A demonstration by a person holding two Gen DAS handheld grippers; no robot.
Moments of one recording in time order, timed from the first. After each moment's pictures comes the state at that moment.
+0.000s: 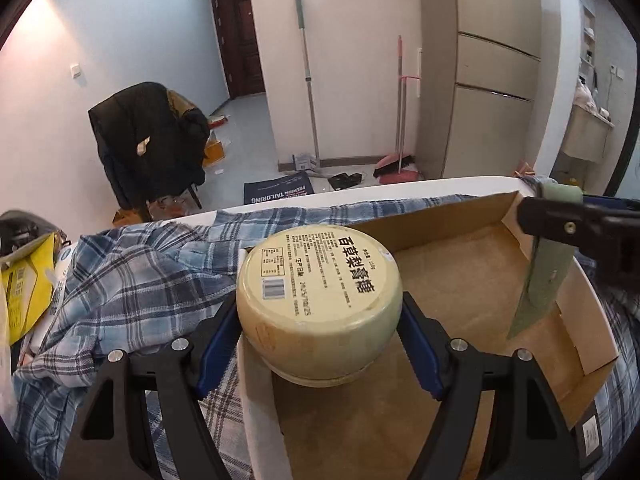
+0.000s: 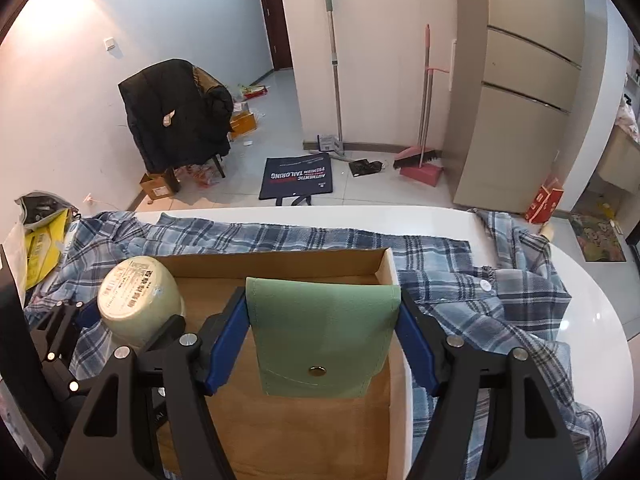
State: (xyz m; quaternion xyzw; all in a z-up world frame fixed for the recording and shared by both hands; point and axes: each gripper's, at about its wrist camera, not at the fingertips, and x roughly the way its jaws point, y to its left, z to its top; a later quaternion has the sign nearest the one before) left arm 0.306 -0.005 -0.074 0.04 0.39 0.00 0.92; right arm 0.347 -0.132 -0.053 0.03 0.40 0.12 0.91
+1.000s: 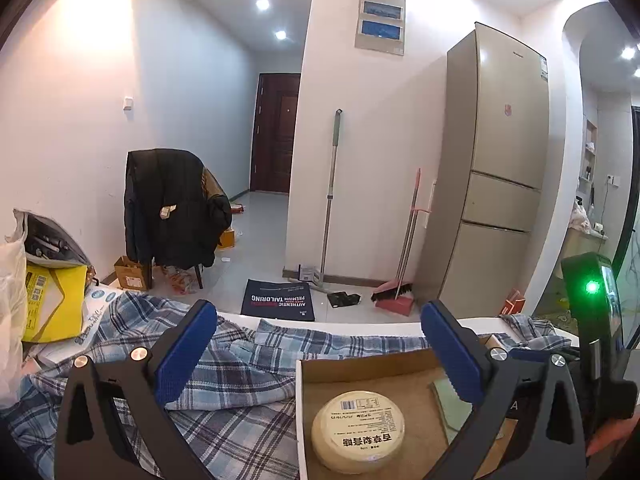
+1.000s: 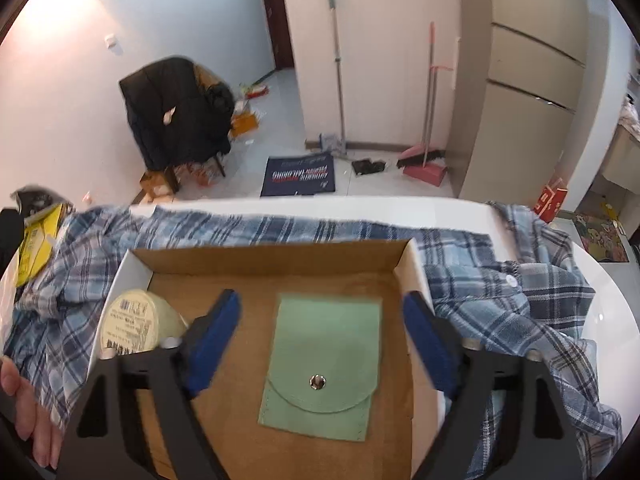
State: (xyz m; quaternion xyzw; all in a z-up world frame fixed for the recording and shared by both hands) left arm 0.255 0.046 -0.004 -0.05 0.17 0.02 0.98; right arm 0.354 -0.119 -0.073 0.03 0.39 0.11 0.91
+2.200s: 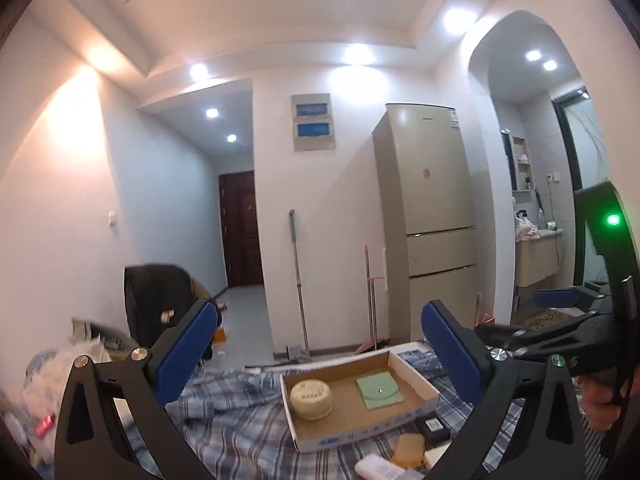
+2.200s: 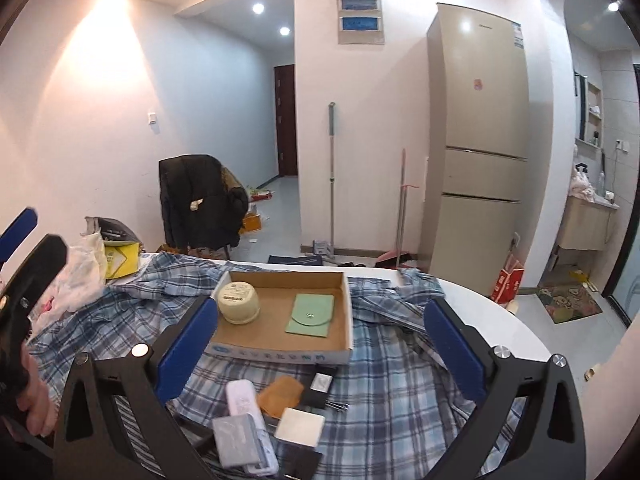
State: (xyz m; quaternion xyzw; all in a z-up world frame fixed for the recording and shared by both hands) left arm -0.021 -0.019 0.097 0.03 0.02 -0.04 1.00; right arm 0.072 -0.187 0.047 0.01 0.19 0.09 0.98
